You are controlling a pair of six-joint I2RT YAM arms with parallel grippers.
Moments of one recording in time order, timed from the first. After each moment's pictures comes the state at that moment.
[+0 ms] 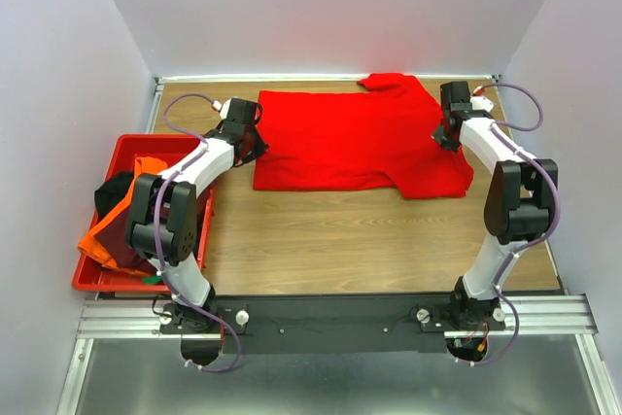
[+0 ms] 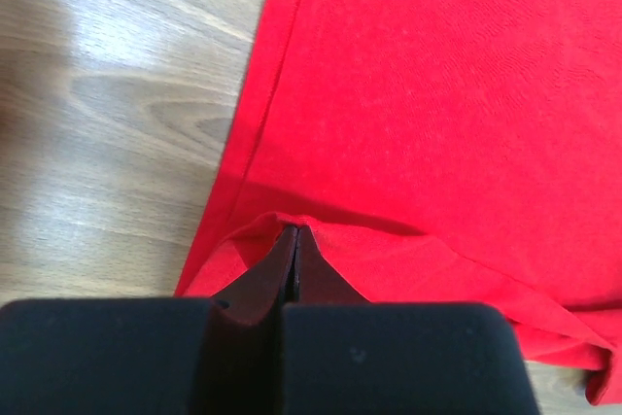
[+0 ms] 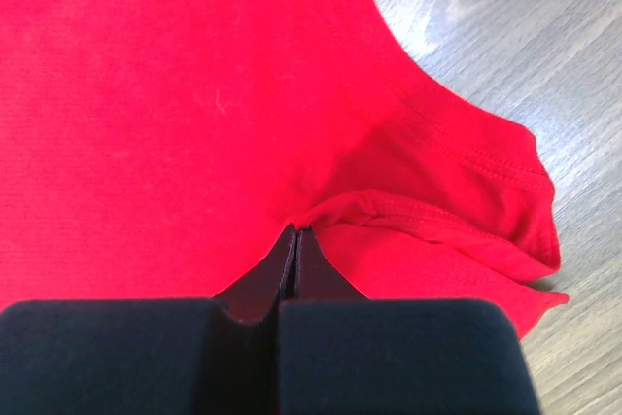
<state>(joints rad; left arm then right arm) -0.26 1.72 1.19 -0.32 -0.10 -0.73 0.05 1.85 1.38 -0.52 0.39 0.73</state>
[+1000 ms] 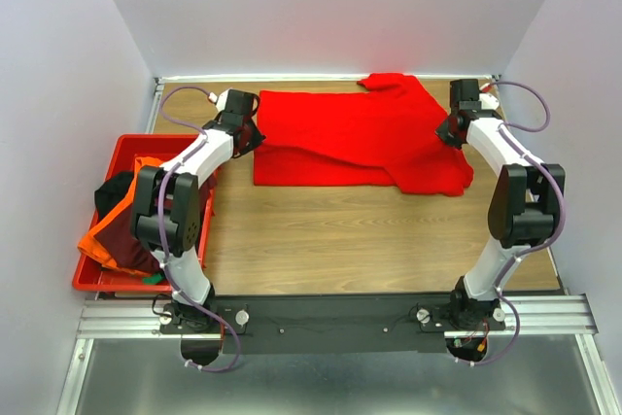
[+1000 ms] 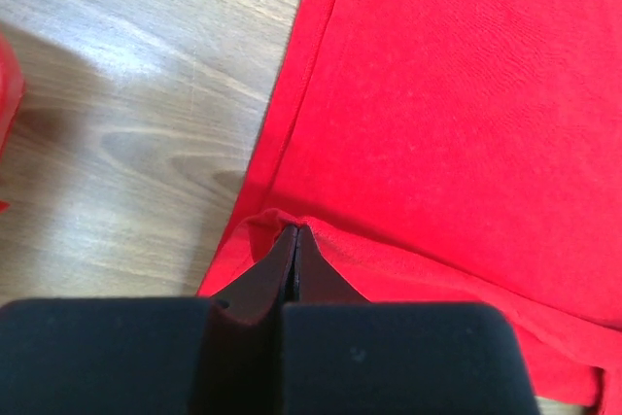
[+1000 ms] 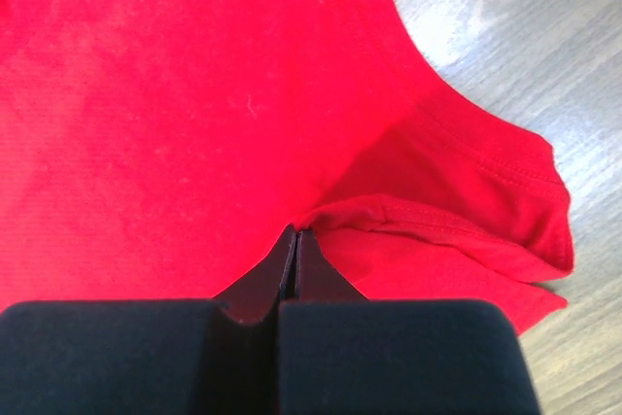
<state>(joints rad) -0.23 1.78 1.28 -0.34 -0.14 -0.73 0.02 1.80 1.37 -0.50 0.30 0.72</state>
